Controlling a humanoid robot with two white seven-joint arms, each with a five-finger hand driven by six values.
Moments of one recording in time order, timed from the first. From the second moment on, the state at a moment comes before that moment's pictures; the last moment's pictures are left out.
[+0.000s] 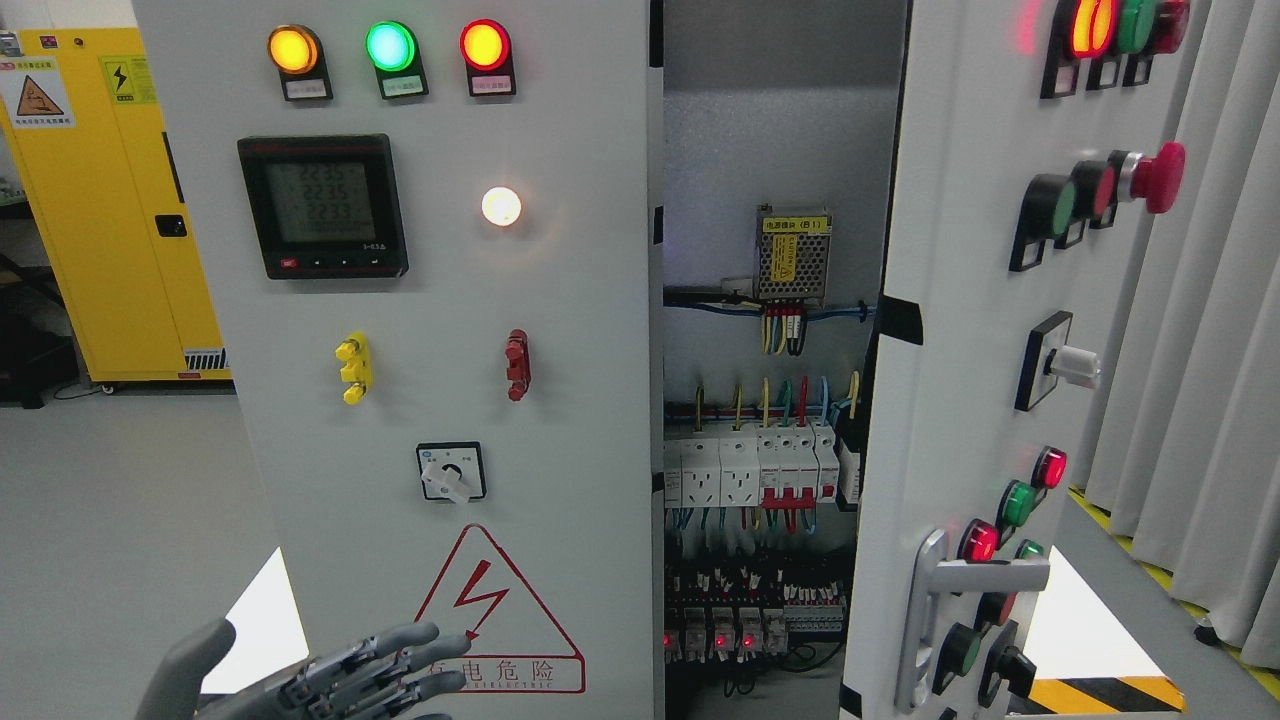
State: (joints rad) left arm -0.31 0.68 0.01 -1.87 1.20 0.45 -0.84; right arm 0.04 0.00 0.11 -0.12 -0.13 0.14 0.09
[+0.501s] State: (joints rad) left arm -0.75 0.65 -0.18 -1.76 1.22 0.51 -0.84; right arm 0.04 0.00 0.11 -0.11 -0.13 0.14 0.09
